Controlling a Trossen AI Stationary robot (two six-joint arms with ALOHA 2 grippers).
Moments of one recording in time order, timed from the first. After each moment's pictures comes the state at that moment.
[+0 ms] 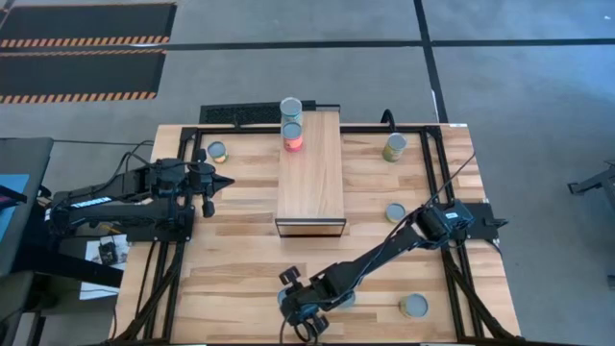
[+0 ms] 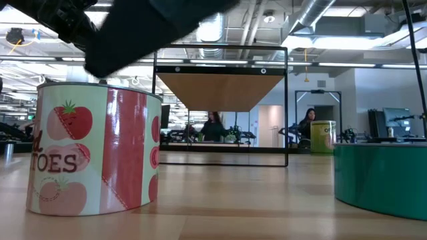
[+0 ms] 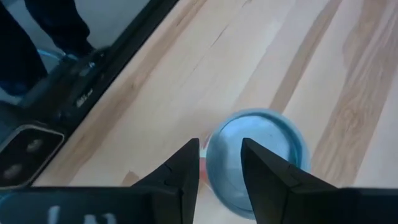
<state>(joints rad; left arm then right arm) 0.19 0.44 0.57 -0.57 -0.11 0.11 0.50 2.31 1.96 -0.59 0.08 -0.11</state>
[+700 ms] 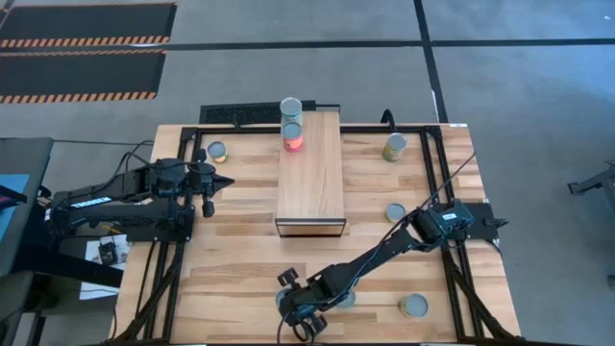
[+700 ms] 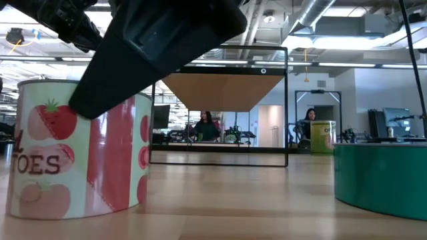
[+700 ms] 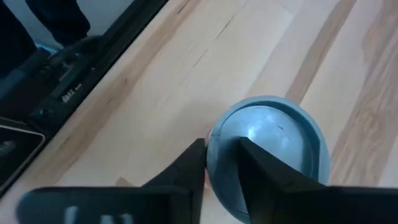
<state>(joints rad) 0.19 0.44 0.57 -0.57 -0.11 0.11 0.50 2.37 1.96 -0.58 0.06 -0.13</state>
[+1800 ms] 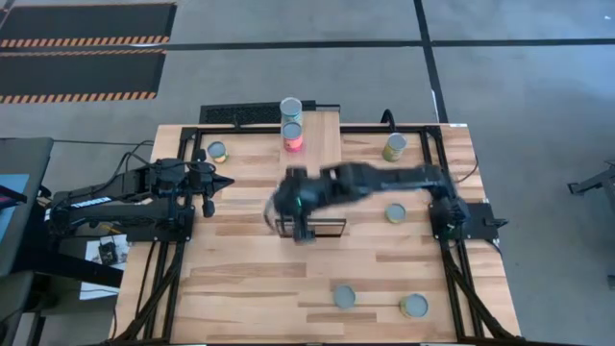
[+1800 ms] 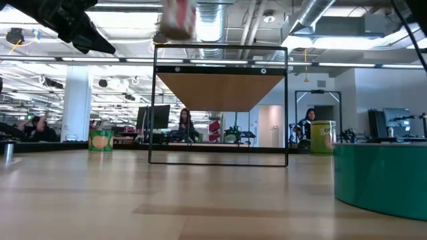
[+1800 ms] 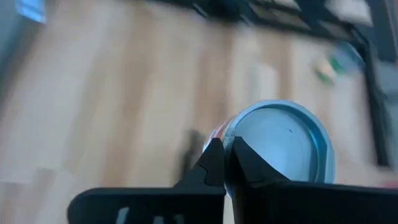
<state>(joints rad) 0.19 0.44 0.57 -0.57 -0.11 0.06 0.11 2.08 2.31 -1.09 0.13 -0.10</state>
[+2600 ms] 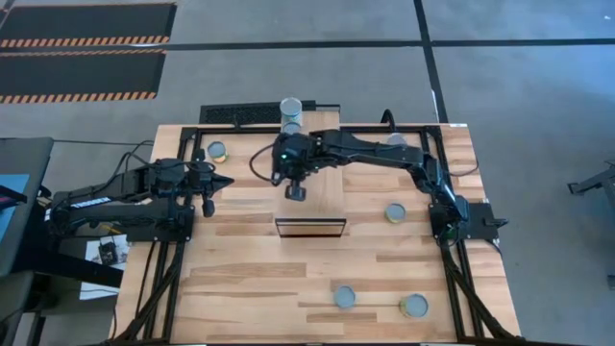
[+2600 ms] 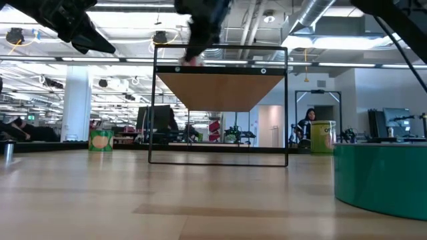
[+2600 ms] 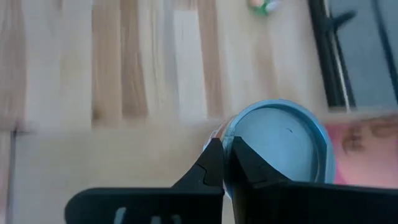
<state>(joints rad) 0.19 0.44 0.57 -0.57 -0.12 0.04 -0.12 2.19 2.32 -1.12 0.14 -0.10</state>
